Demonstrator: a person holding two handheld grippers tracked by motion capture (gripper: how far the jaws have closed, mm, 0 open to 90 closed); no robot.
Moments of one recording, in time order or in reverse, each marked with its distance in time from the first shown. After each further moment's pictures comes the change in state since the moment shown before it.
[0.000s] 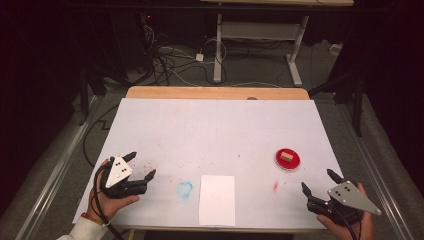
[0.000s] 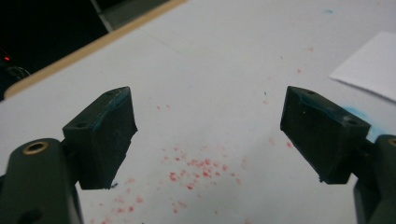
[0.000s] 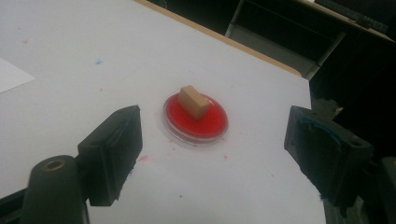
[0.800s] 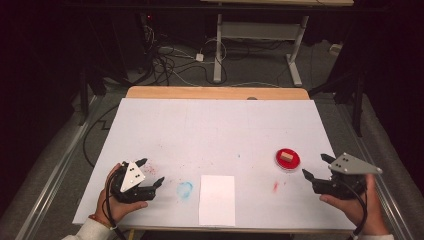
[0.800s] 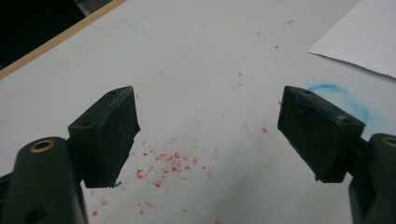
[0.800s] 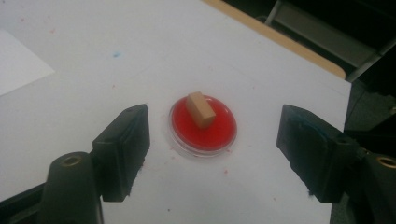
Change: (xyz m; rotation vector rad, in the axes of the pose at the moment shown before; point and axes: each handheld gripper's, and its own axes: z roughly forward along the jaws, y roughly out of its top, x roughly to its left) left arm -0.018 0.000 0.014 0.049 -0.026 0.072; right arm -0.042 0.039 0.031 0.141 0.203 -0.062
